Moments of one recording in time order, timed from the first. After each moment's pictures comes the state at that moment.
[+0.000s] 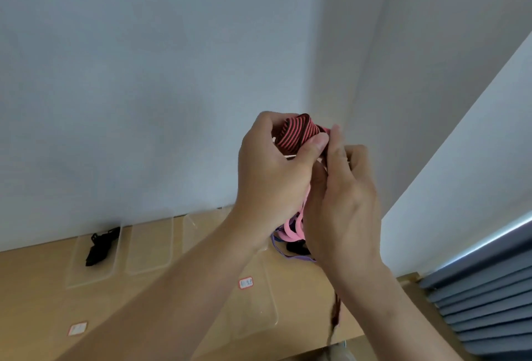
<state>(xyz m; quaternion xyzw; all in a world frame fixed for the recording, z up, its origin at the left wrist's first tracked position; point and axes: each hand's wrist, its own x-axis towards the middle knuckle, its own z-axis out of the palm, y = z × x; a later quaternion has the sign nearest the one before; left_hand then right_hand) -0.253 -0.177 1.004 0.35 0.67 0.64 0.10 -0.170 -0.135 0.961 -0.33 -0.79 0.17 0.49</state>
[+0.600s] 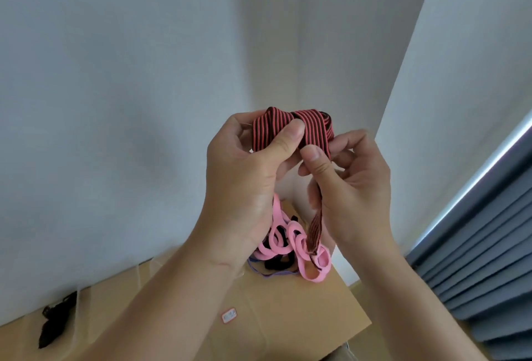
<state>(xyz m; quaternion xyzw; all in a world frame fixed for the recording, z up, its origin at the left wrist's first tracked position) -0.224 -0.147 1.030 0.30 0.42 0.78 0.36 -0.121 -0.105 1.007 -0.25 -0.54 0.57 0.57</state>
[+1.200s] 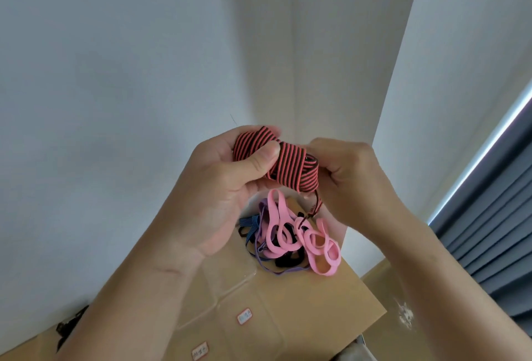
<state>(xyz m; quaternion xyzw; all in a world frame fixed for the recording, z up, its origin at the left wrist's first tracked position) -0.274 -0.179 1.032 0.40 0.46 0.65 0.47 -0.123 -0.072 0.986 -0.19 -0.85 0.19 0.44</state>
